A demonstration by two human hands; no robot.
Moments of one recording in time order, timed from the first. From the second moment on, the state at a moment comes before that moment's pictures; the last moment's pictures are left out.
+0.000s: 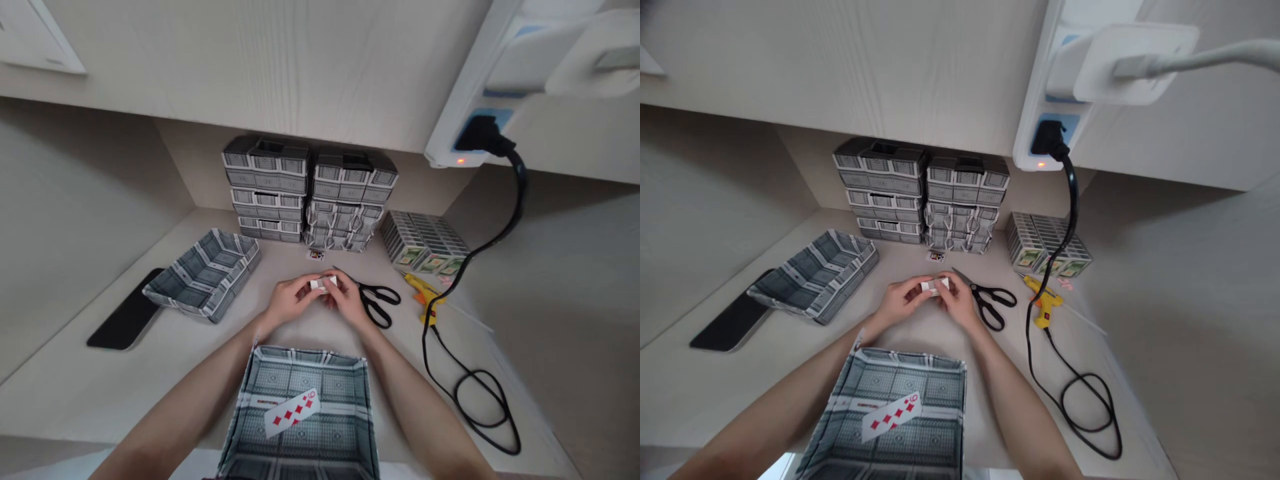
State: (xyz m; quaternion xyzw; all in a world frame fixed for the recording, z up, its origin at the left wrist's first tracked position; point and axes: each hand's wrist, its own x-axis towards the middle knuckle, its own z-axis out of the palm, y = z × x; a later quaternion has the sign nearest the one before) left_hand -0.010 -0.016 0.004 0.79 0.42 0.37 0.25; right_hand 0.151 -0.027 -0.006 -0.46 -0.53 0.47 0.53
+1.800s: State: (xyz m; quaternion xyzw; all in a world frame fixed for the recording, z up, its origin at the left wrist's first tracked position) left_hand -0.014 -0.006 -0.002 0.76 0.33 0.47 0.32; right_hand 0.164 -0.015 -0.014 -0.31 -0.41 0.64 0.57
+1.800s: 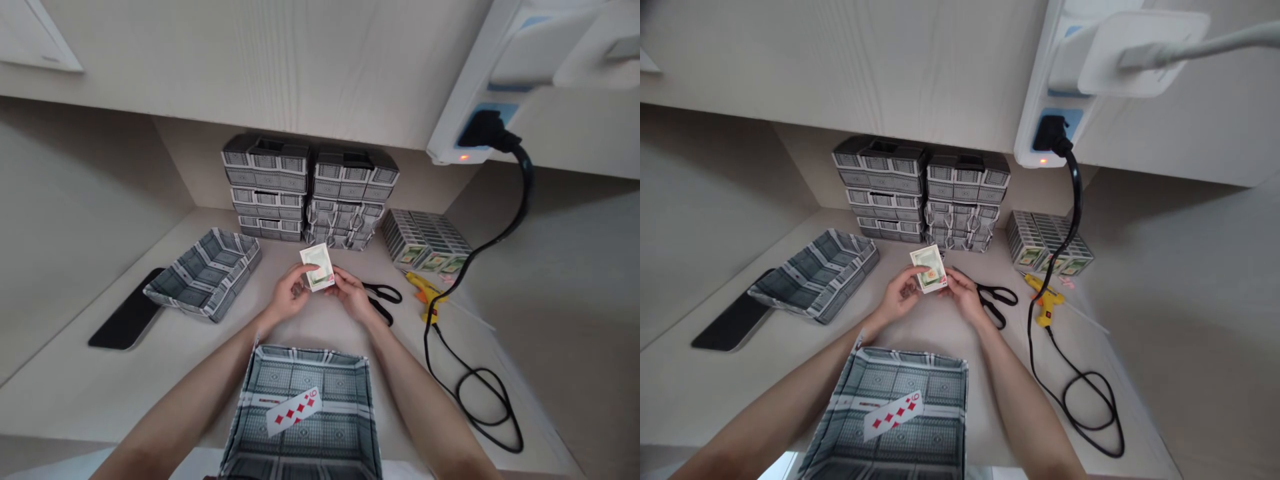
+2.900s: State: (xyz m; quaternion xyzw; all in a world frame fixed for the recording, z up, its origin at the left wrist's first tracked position) left_hand -0.003 0.000 -0.005 0.71 0.40 0.42 0.40; right_hand 0.159 -0.024 0.002 -0.30 -0.38 0.63 0.62
